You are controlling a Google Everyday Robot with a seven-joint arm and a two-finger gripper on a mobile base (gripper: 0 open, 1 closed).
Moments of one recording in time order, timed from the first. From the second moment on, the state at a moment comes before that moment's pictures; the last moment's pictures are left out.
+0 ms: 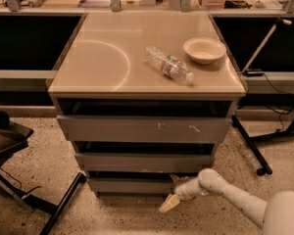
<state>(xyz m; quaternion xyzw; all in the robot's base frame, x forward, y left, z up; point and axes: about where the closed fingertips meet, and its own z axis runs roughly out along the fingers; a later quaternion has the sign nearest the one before) 0.553 -0.100 0.228 -0.48 0.78 0.28 0.28</state>
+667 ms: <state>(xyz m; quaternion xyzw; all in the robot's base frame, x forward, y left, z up) 0.592 -0.086 0.233 -0.51 0.75 0.20 0.38</state>
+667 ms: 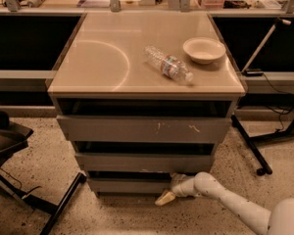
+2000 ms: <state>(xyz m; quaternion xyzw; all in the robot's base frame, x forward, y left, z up) 0.623 -0.080 0.180 -0.49 0.77 0.18 0.36</state>
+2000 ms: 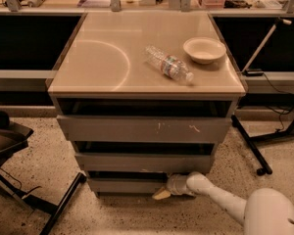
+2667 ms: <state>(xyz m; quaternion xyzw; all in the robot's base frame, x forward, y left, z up) 0.623 -0.079 0.180 -0.49 0.77 0.18 0.36</state>
